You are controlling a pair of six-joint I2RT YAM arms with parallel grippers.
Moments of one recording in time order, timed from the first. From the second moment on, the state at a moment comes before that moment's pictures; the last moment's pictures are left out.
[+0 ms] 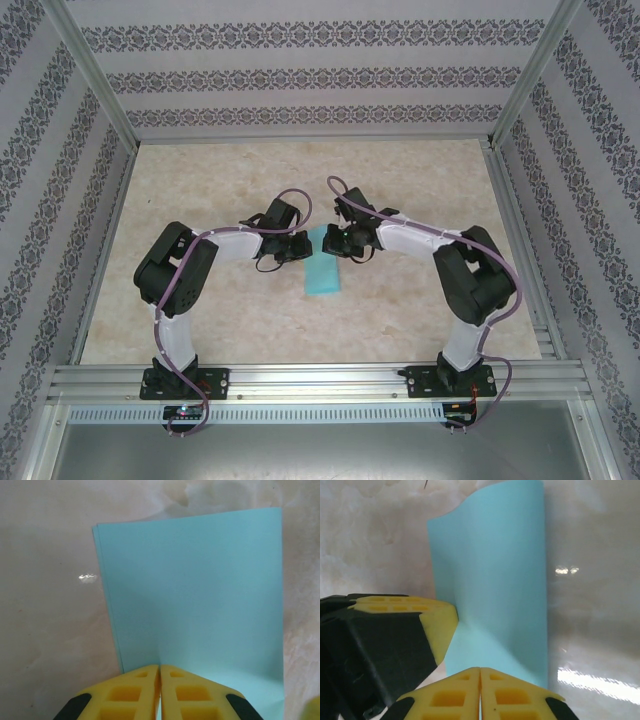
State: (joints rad) left arm -0.55 1.92 1.06 -0.15 0.32 -0.71; right arm 0.58 1.82 1.14 -0.39 -0.30 0.68
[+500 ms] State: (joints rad) left arm -0.55 1.92 1.07 -0.16 0.32 -0.72; right arm 0.59 1.94 1.20 -0.40 -0.32 0.66
